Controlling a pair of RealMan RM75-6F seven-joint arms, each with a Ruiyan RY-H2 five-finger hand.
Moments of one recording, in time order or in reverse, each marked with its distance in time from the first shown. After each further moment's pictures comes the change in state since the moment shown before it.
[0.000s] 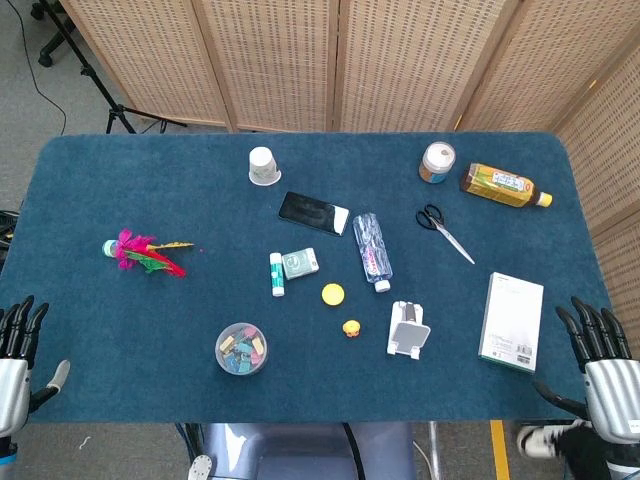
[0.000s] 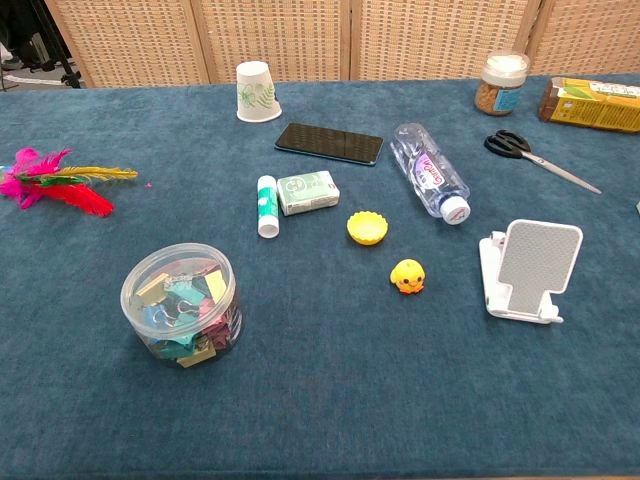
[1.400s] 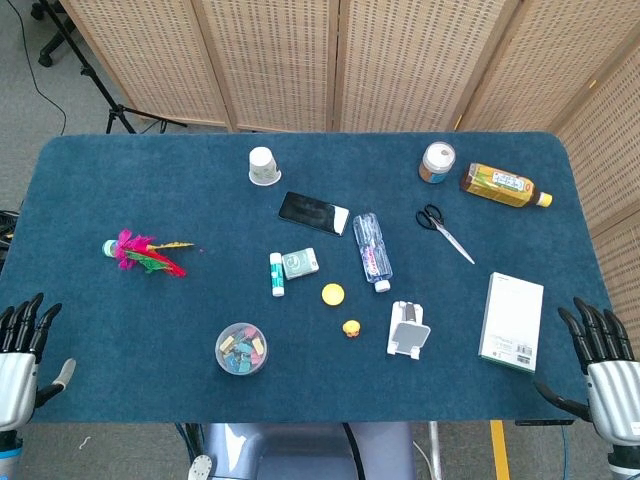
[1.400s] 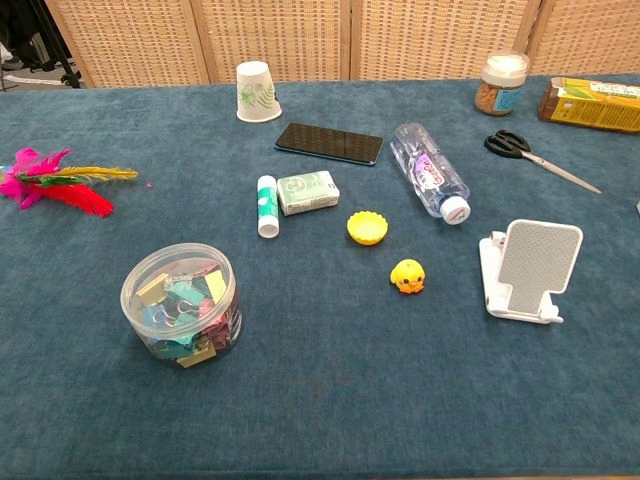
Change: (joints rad) left arm -0.028 0.027 -0.010 -0.052 -0.052 -0.082 0.003; right arm -0.005 0.002 0.000 0.000 -0.003 0.009 0.003
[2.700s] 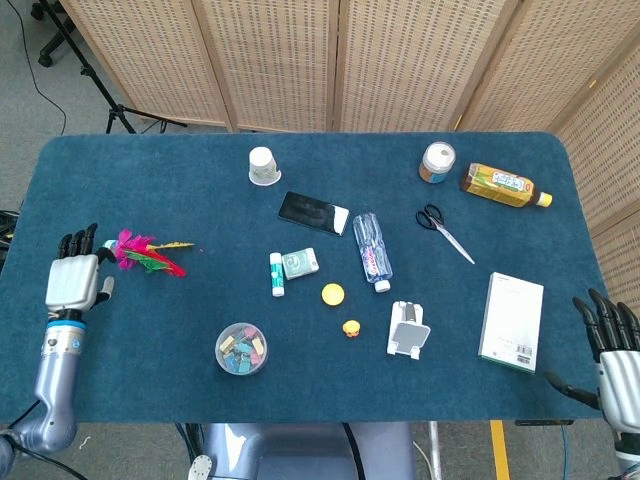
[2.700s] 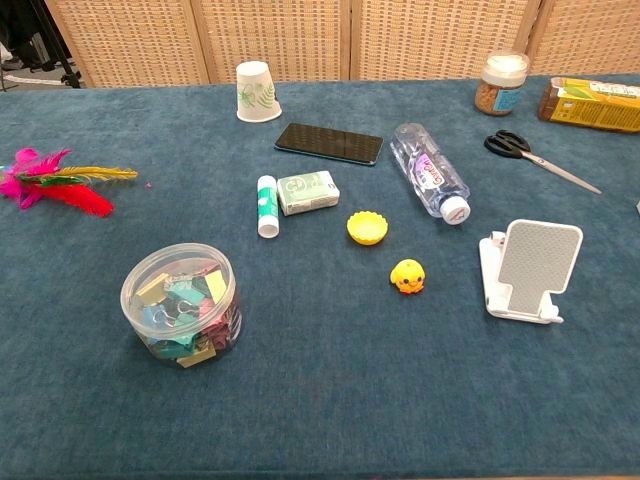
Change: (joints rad) left arm -0.452 -0.191 -0.236 0.256 -0.595 -0.521 0.262; right arm 0.019 -0.010 0.037 0.036 0.087 -0.038 0.051
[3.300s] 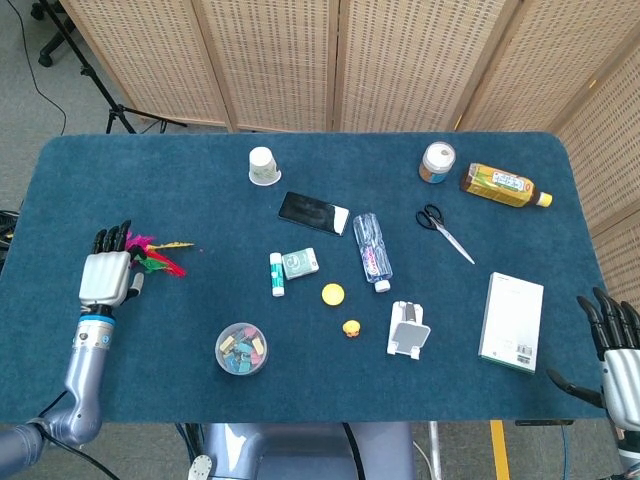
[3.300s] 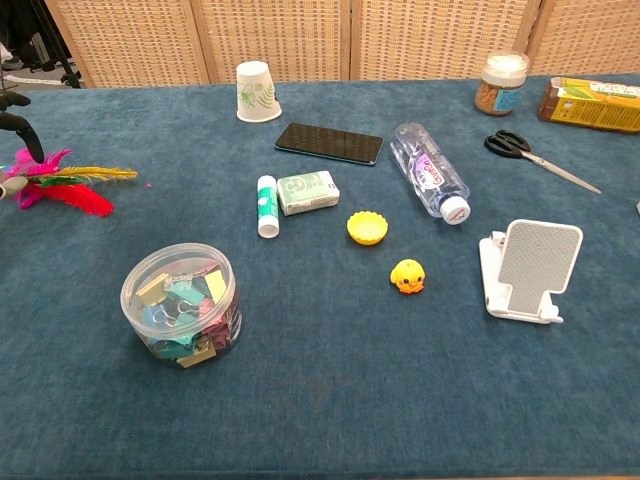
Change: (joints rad) left arm -0.057 -0.080 0.027 0.025 0.028 0.019 0.006; right arm 0.000 0.004 0.005 0.008 0.010 0.001 0.031
